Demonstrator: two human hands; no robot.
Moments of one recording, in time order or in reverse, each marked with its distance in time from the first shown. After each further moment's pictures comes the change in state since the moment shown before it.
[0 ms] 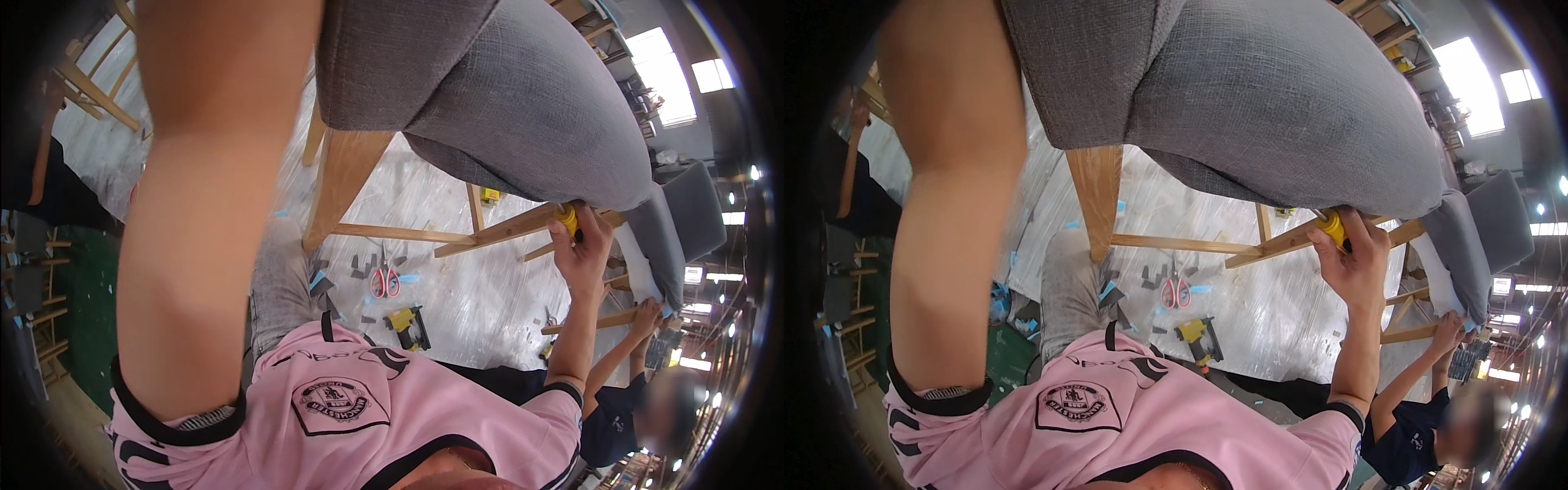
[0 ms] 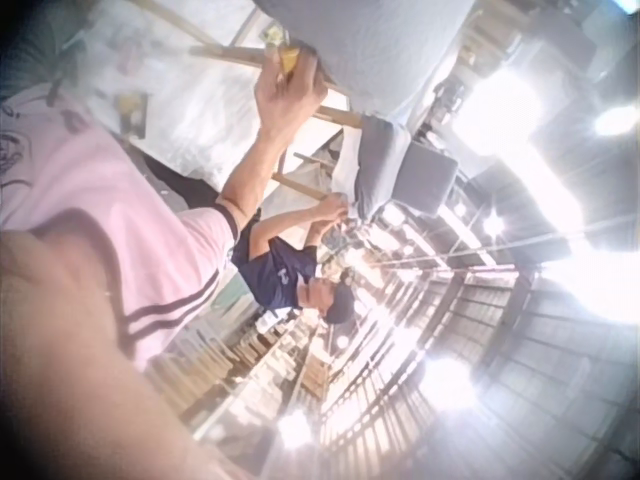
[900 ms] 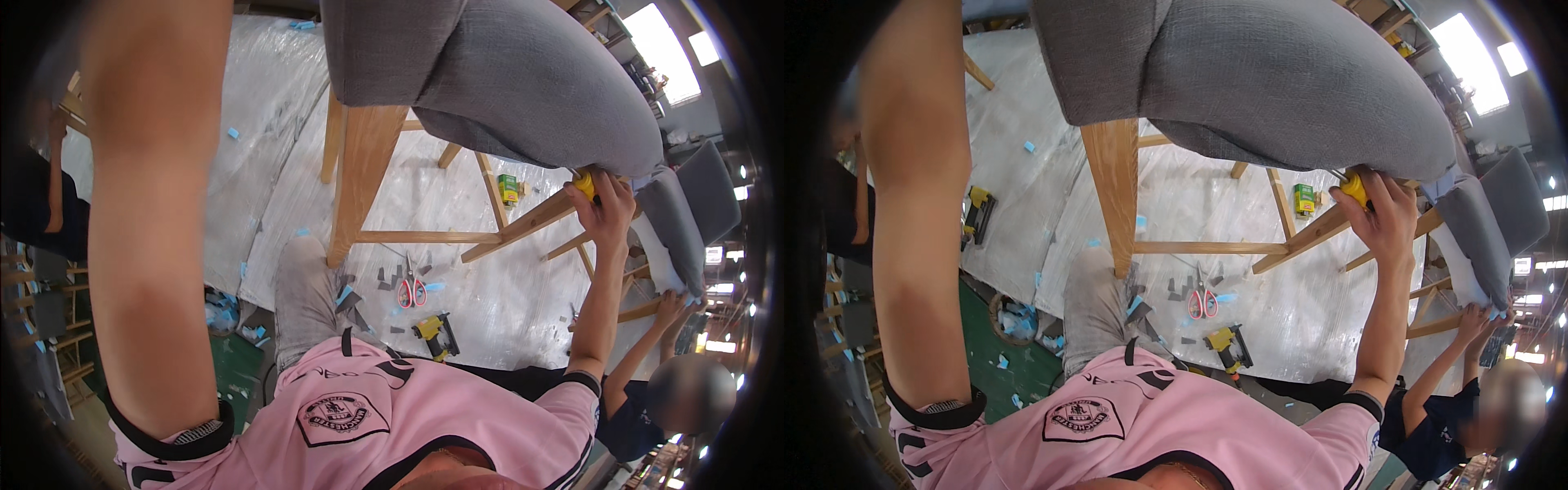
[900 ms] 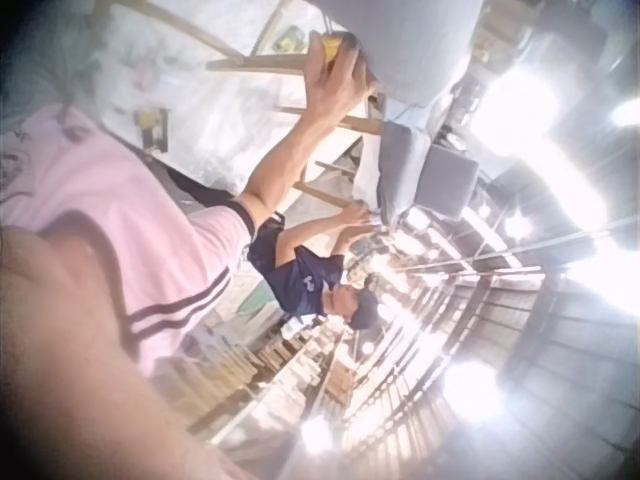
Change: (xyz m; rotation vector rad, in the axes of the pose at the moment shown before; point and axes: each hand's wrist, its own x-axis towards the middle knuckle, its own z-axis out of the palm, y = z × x) left_hand 0.046 -0.011 -0.003 -0.014 -0.013 0.033; right_hand 0.038 0.039 0.014 -0.234 0.116 -0.207
